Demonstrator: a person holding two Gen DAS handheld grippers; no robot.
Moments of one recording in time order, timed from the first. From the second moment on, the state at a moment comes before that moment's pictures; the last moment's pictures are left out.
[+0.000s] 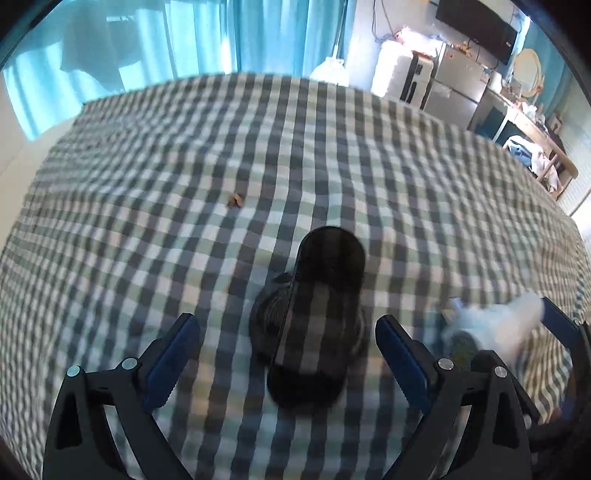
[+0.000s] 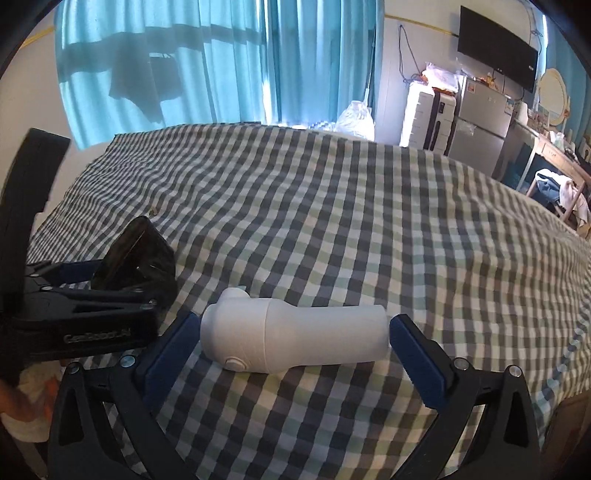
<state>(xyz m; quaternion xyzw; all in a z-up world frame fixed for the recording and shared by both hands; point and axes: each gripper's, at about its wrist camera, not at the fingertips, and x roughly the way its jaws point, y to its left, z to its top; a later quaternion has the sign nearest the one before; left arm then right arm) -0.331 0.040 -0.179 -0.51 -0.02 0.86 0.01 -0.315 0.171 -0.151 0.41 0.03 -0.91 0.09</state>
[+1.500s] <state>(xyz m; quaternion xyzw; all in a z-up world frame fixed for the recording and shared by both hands) -0.133 0.102 0.080 -0.35 -0.01 0.92 0.17 -0.071 0.249 0.109 0.25 -0.01 -0.97 0.03</state>
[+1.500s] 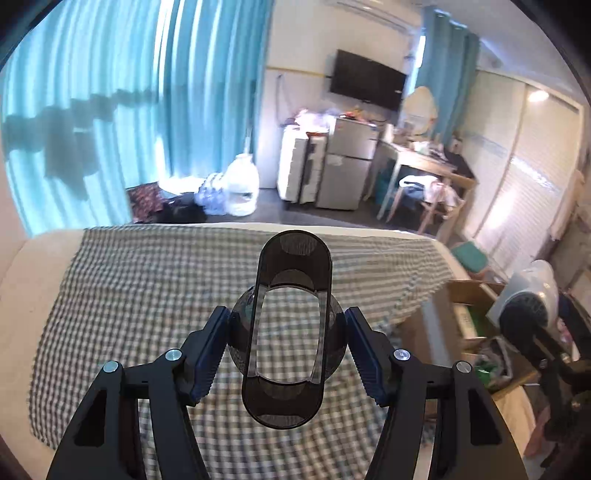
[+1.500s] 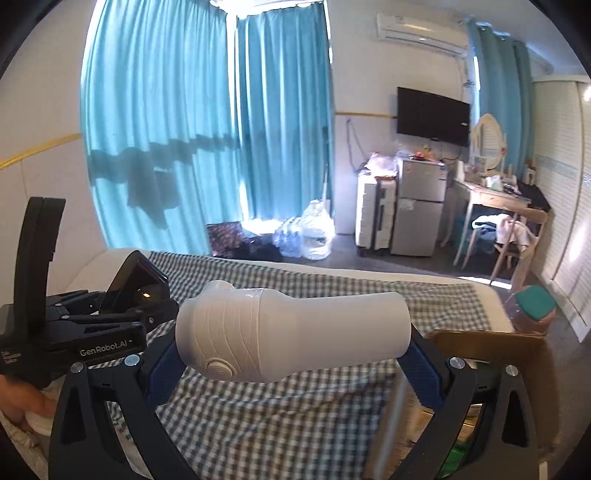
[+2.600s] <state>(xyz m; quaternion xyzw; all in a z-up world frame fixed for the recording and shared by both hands) -0.104 0.378 -0.015 -0.42 0.11 0.83 0.35 -0.031 0.512 0.000 0.34 -0.17 -0.91 -0.15</state>
